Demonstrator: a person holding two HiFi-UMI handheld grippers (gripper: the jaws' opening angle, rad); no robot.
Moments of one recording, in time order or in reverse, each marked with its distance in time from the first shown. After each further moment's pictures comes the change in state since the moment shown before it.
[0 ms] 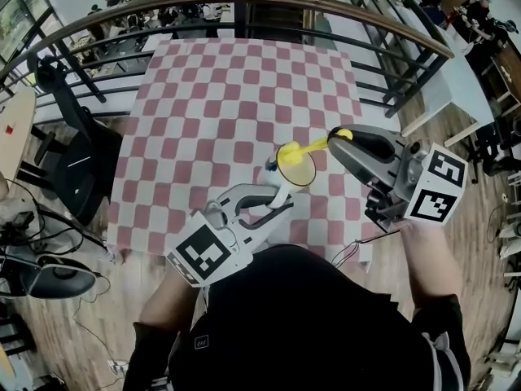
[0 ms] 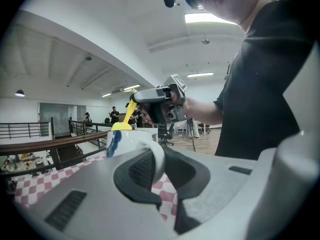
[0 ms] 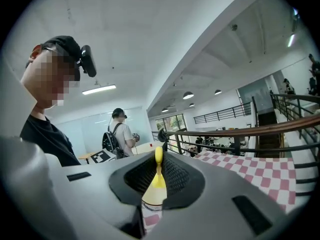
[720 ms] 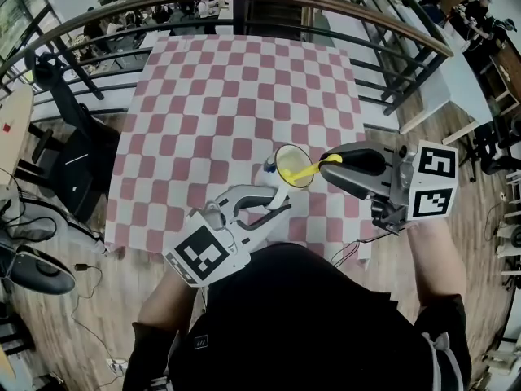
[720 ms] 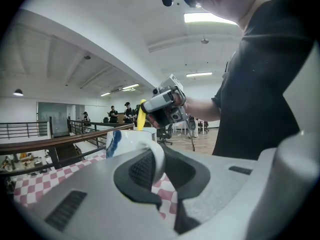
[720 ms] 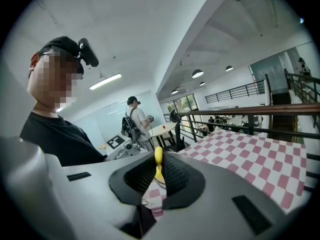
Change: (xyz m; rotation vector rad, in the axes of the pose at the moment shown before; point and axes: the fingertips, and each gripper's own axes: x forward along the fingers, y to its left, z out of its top) left arm -0.001 -0.003 -0.005 0.007 0.014 -0.013; right arm 0.002 0.021 -0.040 0.062 0.219 0.167
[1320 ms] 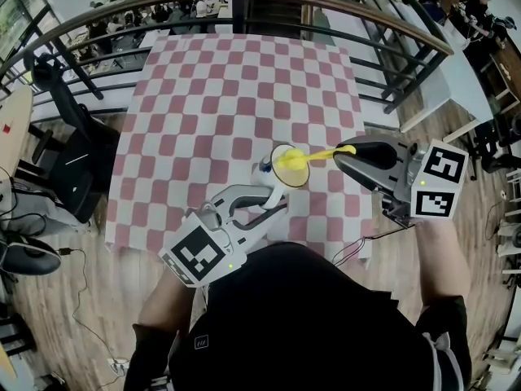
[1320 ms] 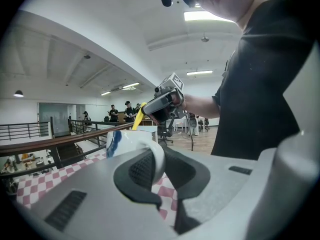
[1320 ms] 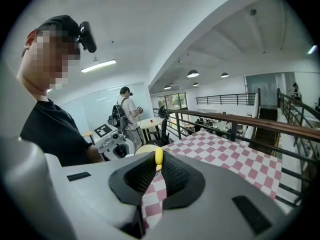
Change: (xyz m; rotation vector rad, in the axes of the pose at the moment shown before) left arm -0.005 0.004 -0.004 0.003 0.020 0.006; right arm -0.020 -0.027 -0.005 -0.102 0.082 -0.175
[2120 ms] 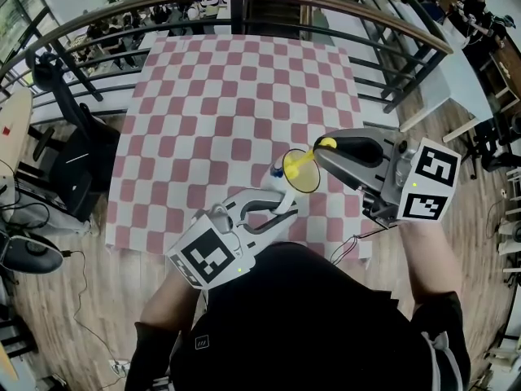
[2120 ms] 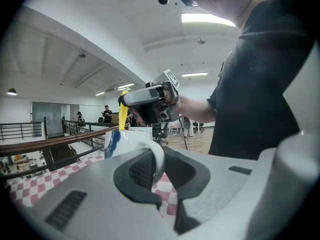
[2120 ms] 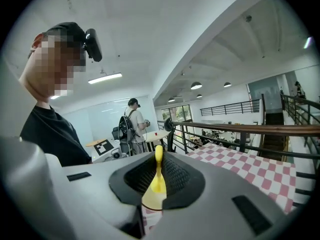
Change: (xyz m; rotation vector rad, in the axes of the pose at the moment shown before) left arm 0.014 -0.017 0.004 0.011 -0.022 -0.063; right arm 0.021 0.021 0.031 -0.009 -0.165 0.053
